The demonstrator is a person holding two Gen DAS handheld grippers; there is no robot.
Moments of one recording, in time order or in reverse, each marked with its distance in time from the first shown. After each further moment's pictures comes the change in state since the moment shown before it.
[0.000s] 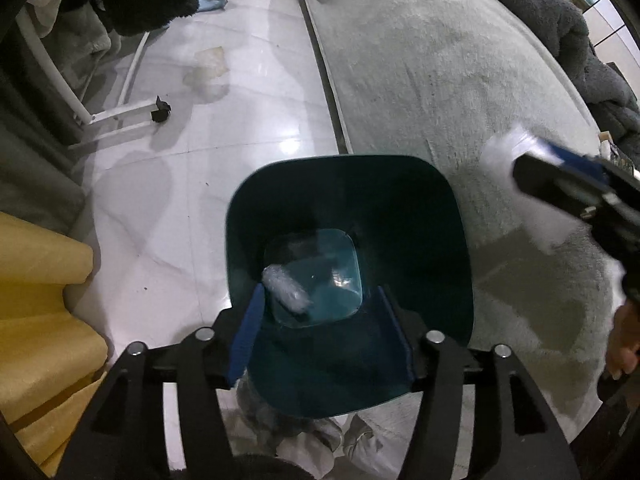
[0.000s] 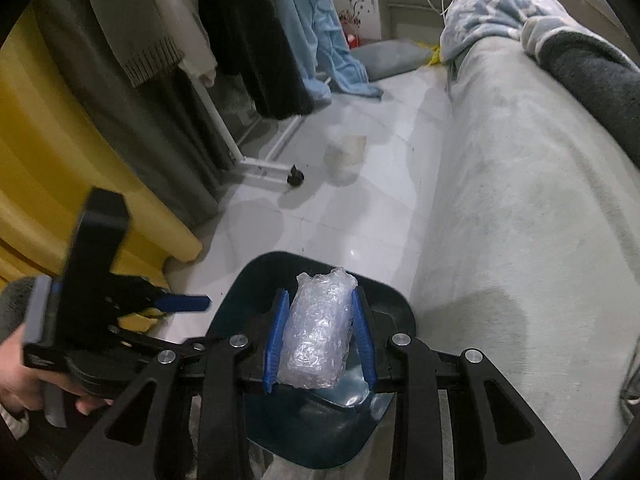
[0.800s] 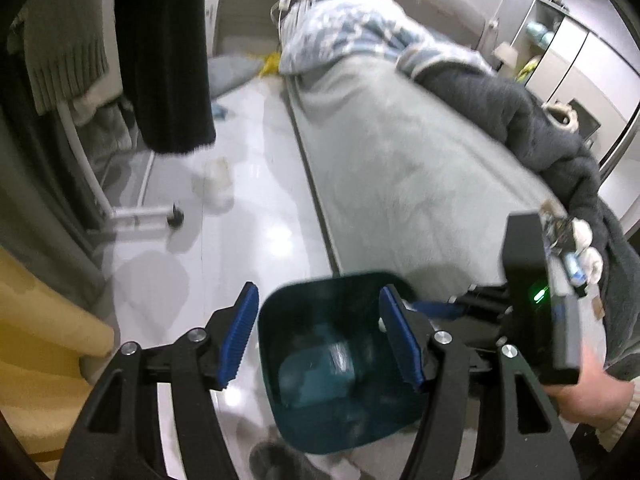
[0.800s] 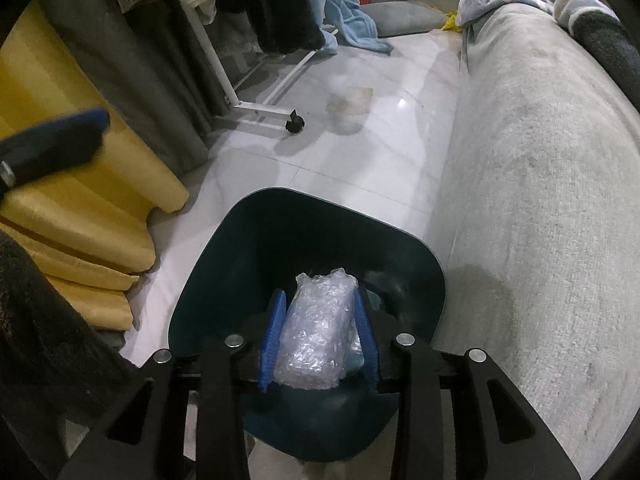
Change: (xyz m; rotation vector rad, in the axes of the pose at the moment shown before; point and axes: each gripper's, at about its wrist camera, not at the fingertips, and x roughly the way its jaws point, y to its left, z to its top) left arm -0.106 0.004 0.013 0.049 -0.407 -0.037; right arm 0.042 0.017 -0.019 -0.057 0.137 -0.048
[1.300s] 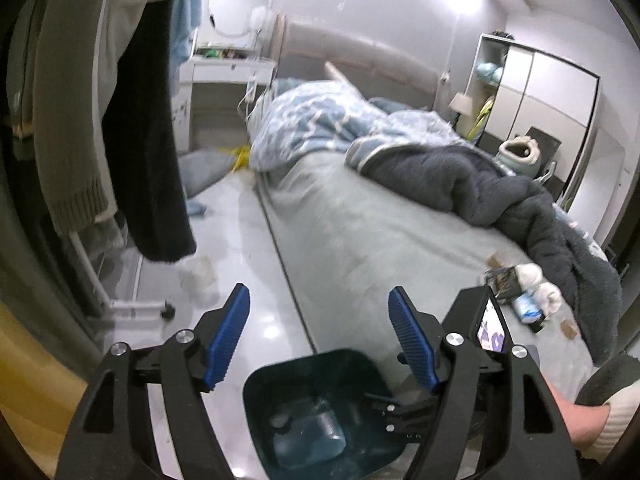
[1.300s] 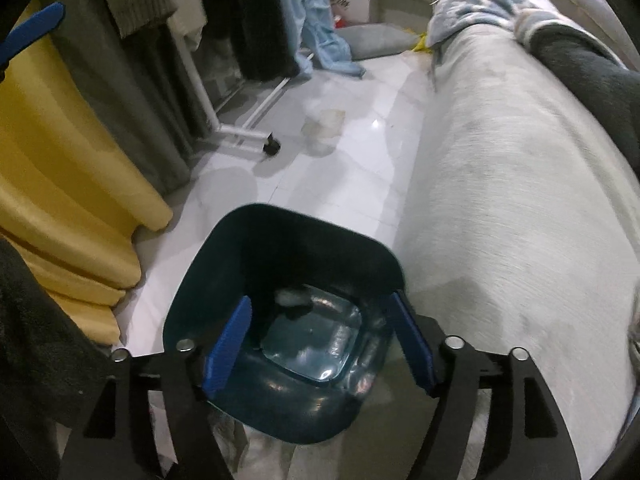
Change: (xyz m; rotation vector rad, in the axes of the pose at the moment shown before) left arm -0.076 -0.050 0.021 0.122 -0.305 -0.060; right arm -0.051 -0.009 -0.023 0.060 -0.113 -0.089
